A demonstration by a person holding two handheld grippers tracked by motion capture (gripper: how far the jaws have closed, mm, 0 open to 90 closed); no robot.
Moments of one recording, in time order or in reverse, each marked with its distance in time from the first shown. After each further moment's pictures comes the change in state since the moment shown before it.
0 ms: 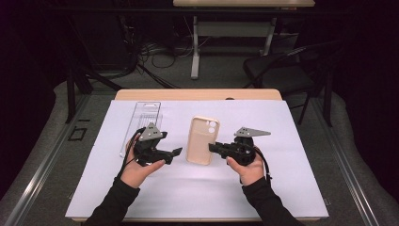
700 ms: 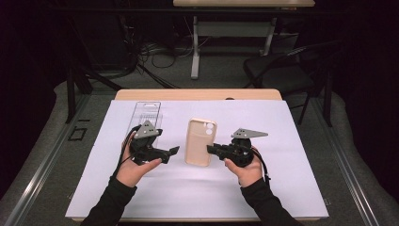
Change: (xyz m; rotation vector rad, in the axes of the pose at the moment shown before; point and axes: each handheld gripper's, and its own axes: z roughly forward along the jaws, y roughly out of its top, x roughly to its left) left arm 0.004 0.005 -0.012 -0.006 0.023 -0.001; right arm 0.007 -0.001 0.003 0.018 -0.006 -0.024
